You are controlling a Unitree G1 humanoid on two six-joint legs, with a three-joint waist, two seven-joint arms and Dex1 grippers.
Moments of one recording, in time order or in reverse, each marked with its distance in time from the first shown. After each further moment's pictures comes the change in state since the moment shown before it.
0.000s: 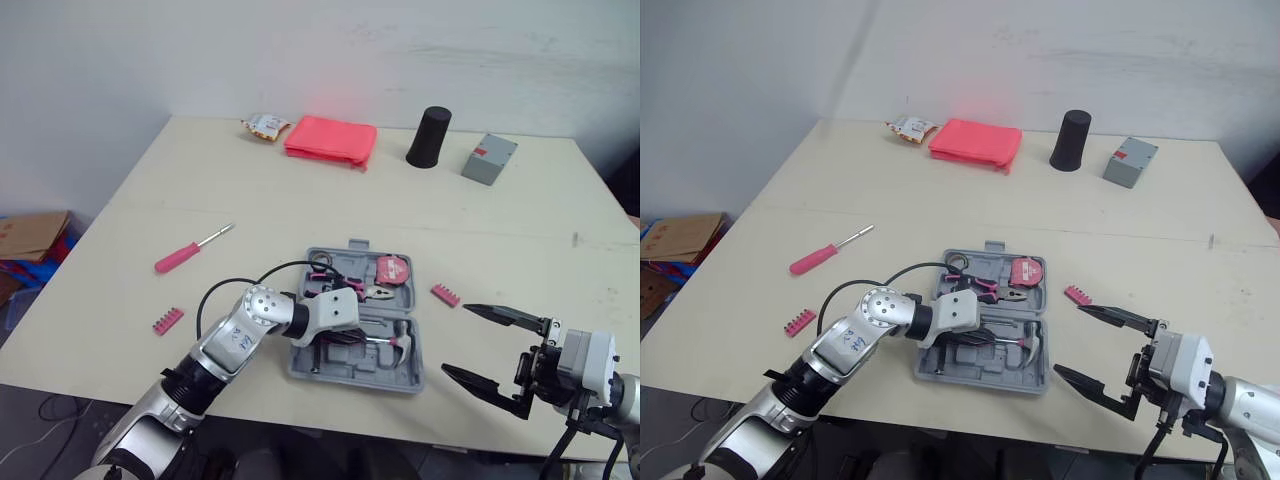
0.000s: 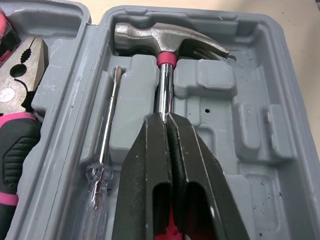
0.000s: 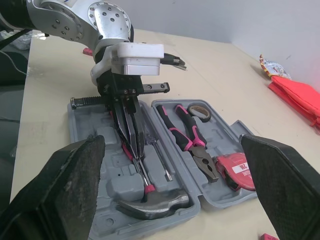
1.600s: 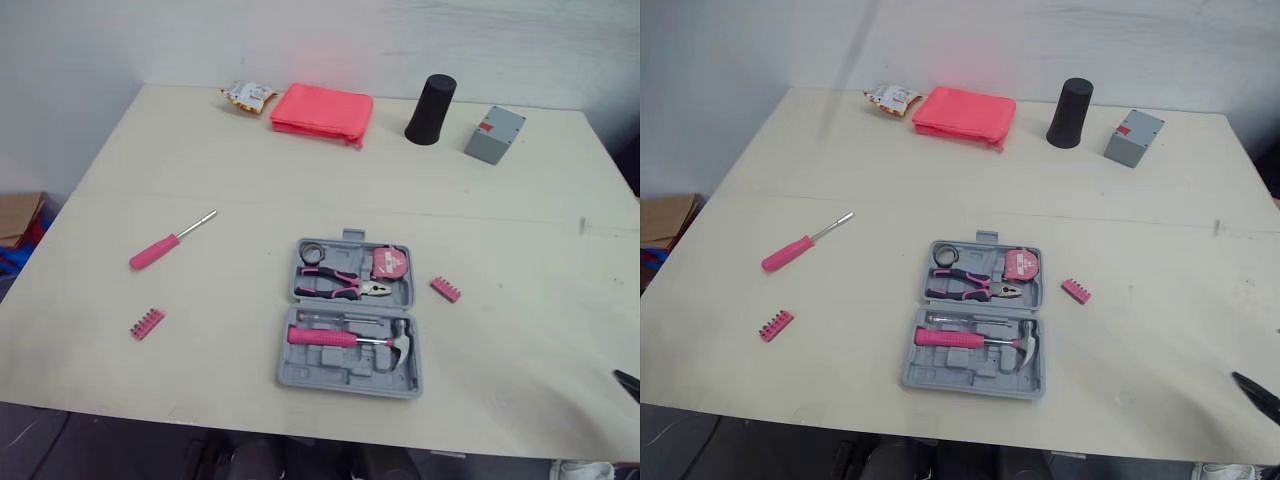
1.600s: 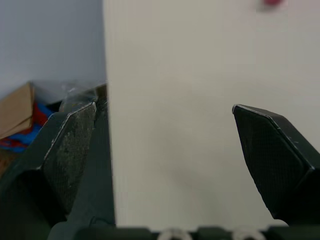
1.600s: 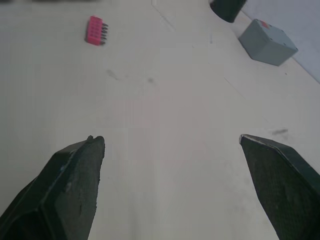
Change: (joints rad) left arm 0.665 0.635 1.367 0.826 -0.378 -0.711 -0.134; right arm -0.069 -0.117 -0.376 0.939 -0.018 -0.492 0.289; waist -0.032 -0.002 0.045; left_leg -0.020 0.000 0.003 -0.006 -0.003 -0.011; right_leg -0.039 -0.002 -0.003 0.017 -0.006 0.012
